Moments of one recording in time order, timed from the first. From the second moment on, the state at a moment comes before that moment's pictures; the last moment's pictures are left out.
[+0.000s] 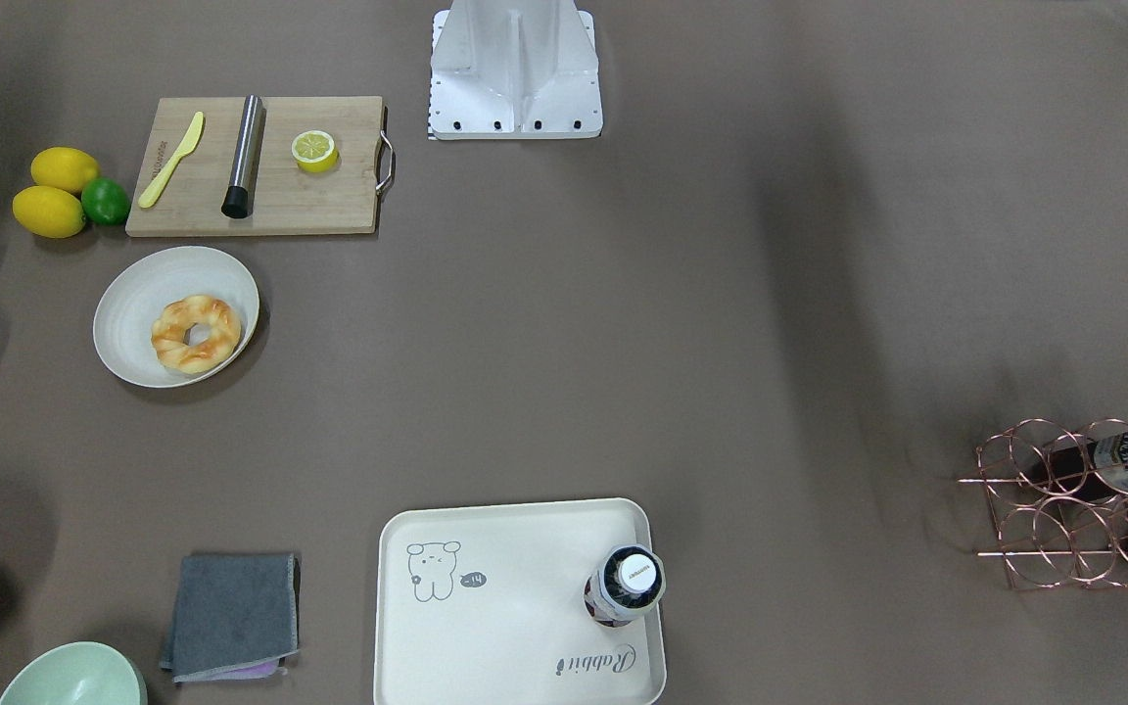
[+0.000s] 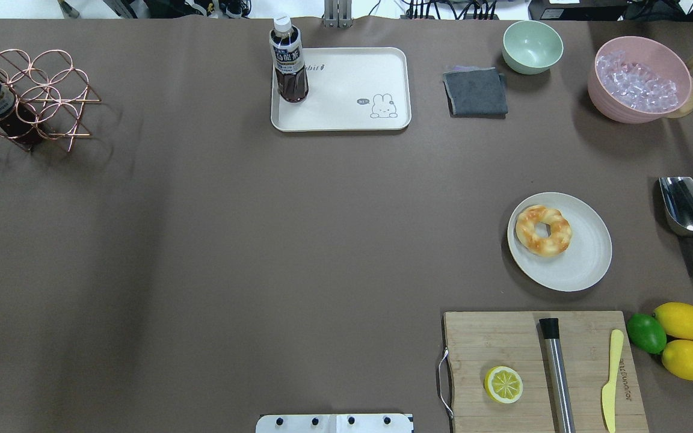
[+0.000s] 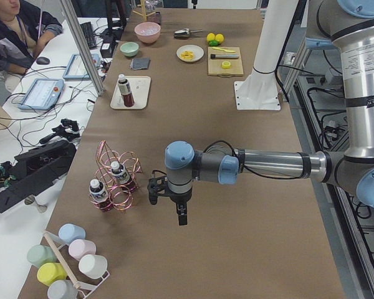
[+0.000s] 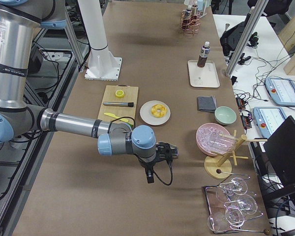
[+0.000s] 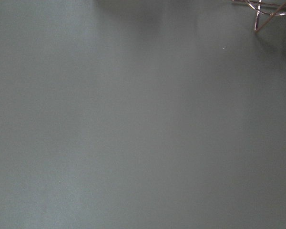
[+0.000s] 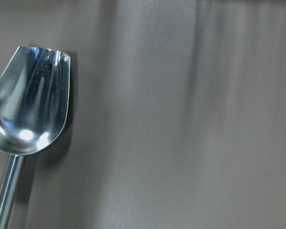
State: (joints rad) left arm -1.49 -1.36 -1.81 -1.63 -2.22 -0.27; right arm 1.56 -1.81 1.67 -1.30 2.30 -0.08
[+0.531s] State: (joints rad) left arm -1.49 -1.36 -1.81 -1.63 -2.22 -0.27; right arm 1.56 -1.82 1.67 -1.30 2.32 -0.09
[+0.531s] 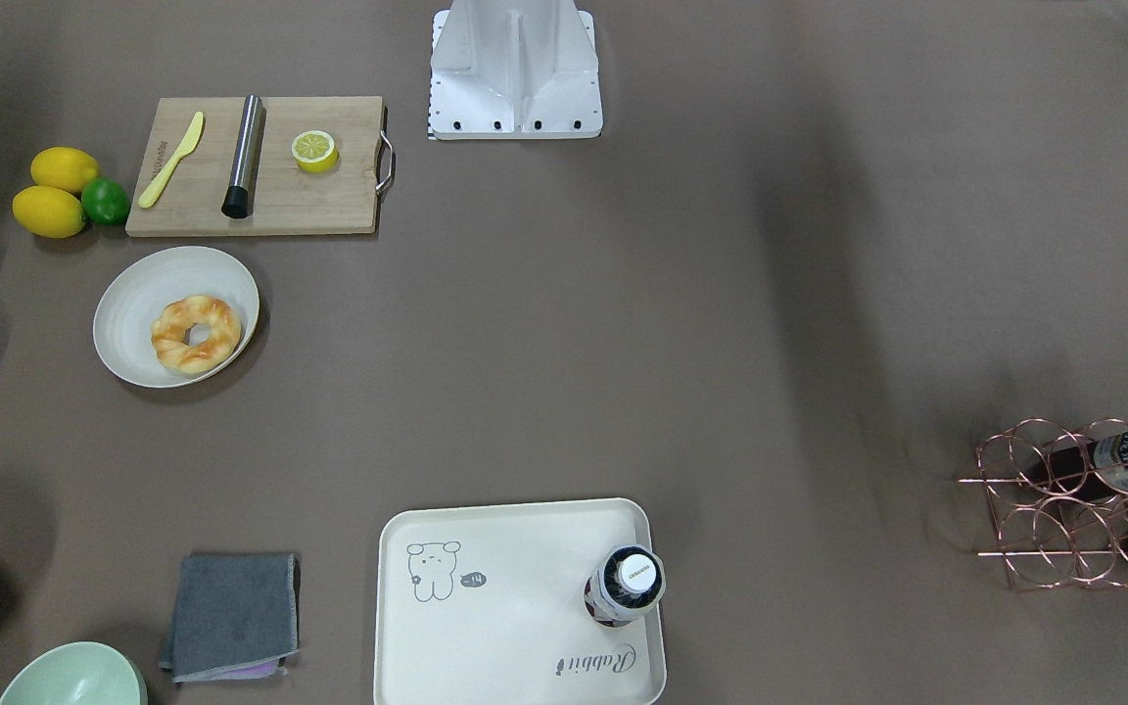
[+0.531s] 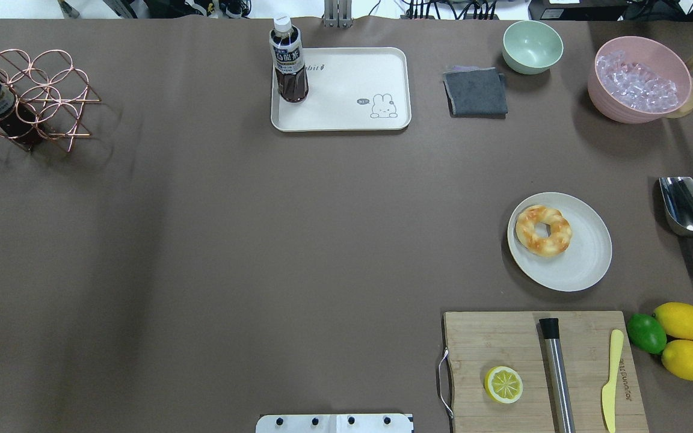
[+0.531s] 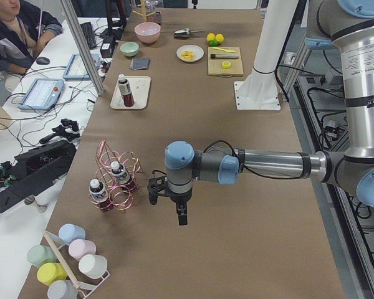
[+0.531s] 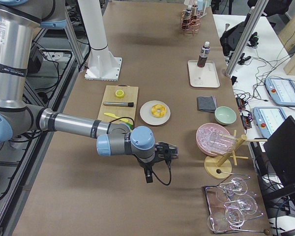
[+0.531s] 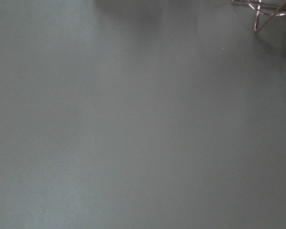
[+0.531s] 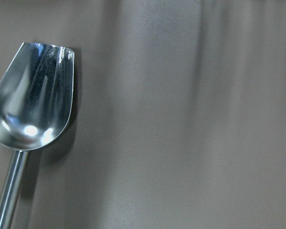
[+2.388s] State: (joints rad) left arm -1.49 -1.36 -1.81 -1.63 -2.23 -0.27; right arm 1.36 -1.66 1.68 -1.22 2.39 0.38
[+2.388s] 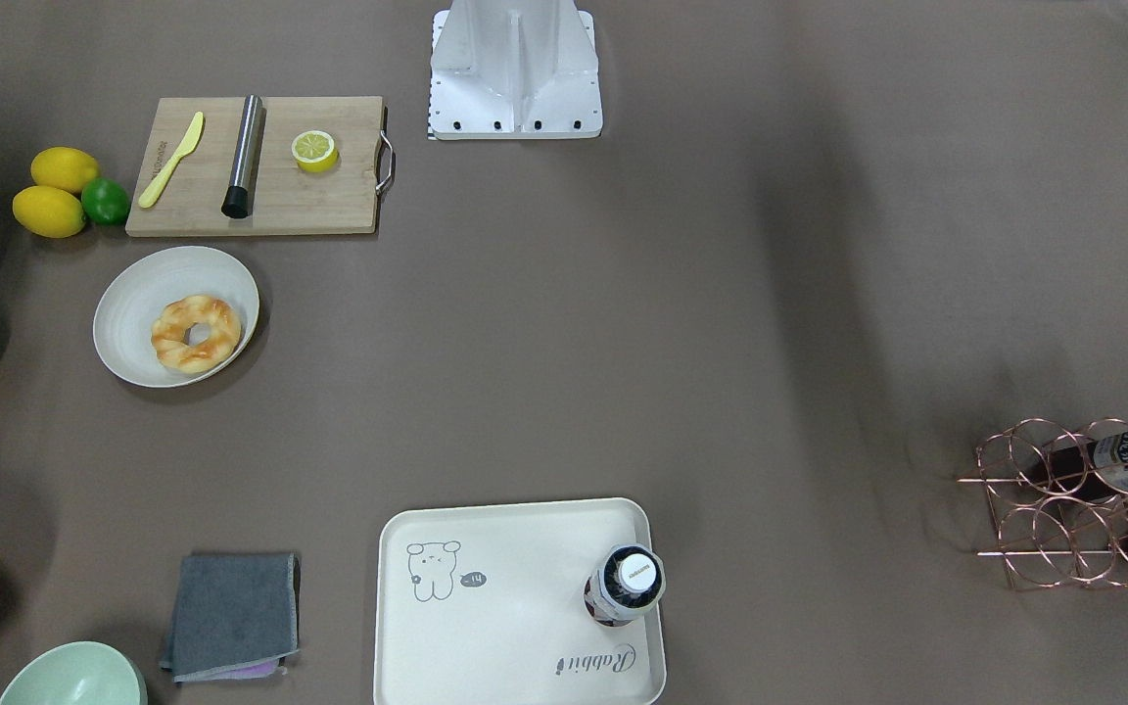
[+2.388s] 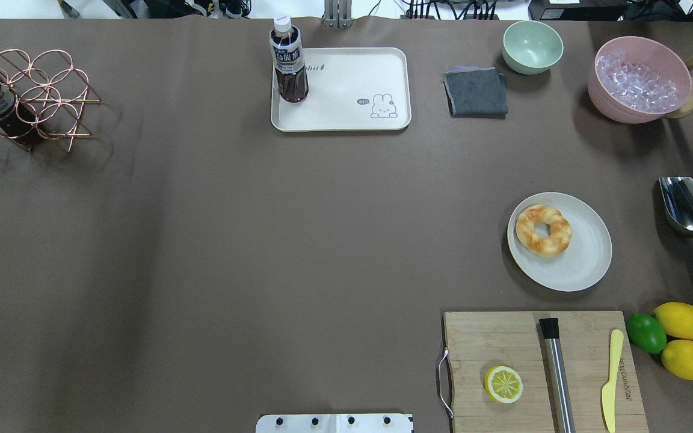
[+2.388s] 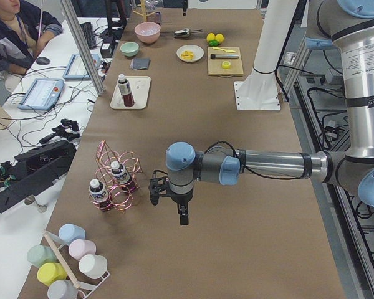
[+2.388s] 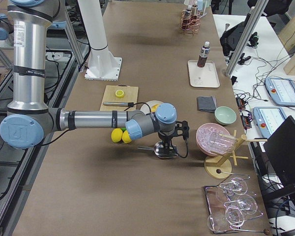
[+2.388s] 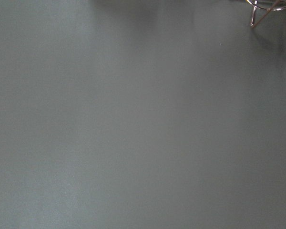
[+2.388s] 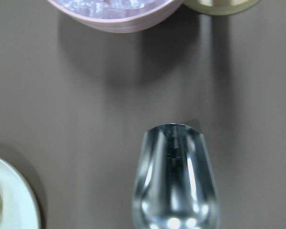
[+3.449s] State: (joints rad) left arm -1.49 -1.36 -1.81 -1.63 -2.24 -0.27; right arm 0.95 -1.63 1.60 -0.75 2.20 0.95
